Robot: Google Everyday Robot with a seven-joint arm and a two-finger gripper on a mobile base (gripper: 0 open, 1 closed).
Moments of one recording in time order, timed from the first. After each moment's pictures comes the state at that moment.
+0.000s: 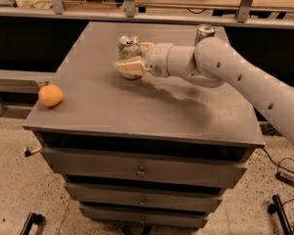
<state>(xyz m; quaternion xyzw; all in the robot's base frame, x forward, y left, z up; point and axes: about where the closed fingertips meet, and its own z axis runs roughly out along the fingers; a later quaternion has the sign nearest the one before) 0.694 0.054 0.876 -0.45 0.63 0.29 0.57</state>
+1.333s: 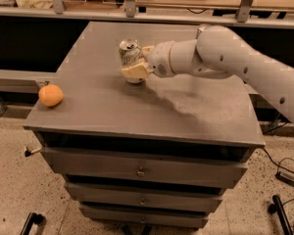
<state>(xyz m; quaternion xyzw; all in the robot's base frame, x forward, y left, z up) 0.670 0.041 0.873 -0.48 0.67 0.26 0.51</state>
